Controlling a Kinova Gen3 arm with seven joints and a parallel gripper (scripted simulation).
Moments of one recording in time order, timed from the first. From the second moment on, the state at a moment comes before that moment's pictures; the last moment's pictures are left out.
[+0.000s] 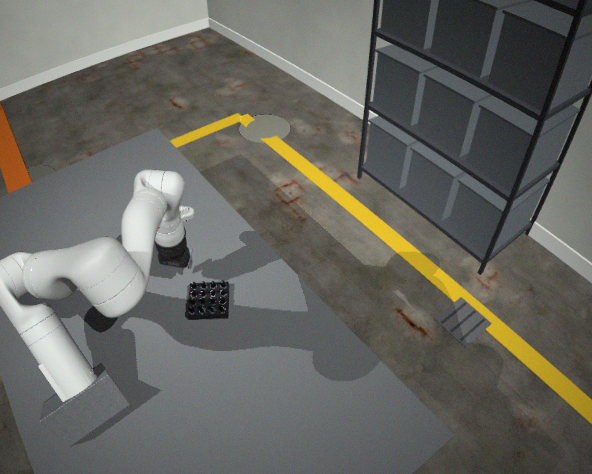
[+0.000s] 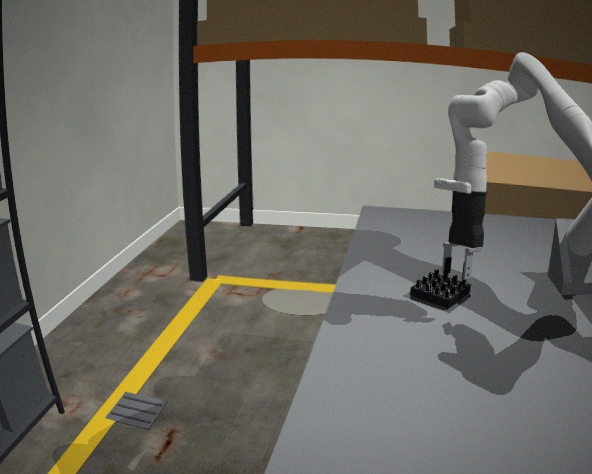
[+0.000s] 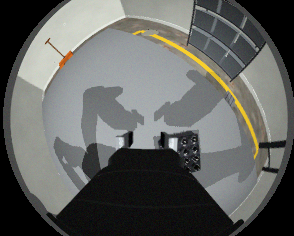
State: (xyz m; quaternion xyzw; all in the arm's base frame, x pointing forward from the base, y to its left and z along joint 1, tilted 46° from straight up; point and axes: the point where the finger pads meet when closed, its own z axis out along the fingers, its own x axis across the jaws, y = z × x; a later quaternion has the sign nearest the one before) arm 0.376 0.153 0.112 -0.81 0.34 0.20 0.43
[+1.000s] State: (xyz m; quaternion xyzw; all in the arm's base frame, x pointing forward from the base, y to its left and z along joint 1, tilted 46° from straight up) arm 0.375 0.128 0.076 -0.84 0.32 0.18 0.41
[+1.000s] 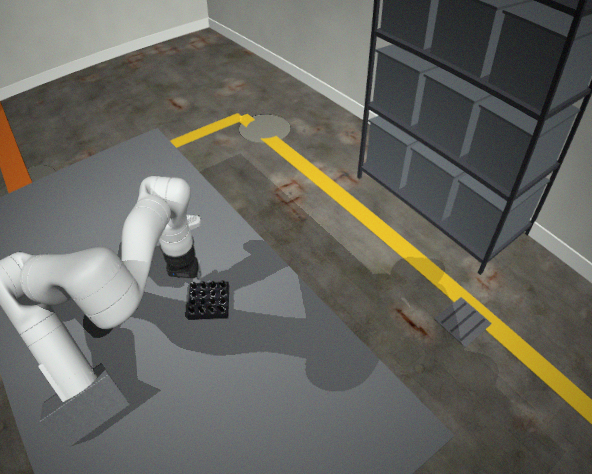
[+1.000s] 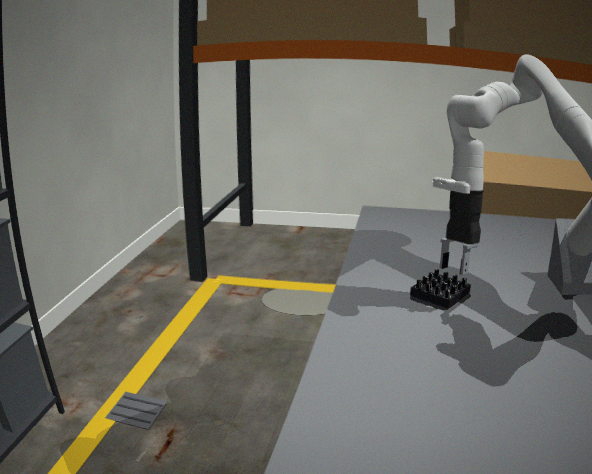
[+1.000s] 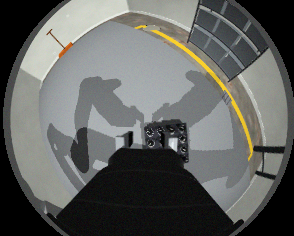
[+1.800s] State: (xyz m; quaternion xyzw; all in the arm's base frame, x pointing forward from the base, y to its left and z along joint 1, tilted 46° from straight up) arm 0.372 0.109 0.047 -0.85 0.31 0.16 0.39
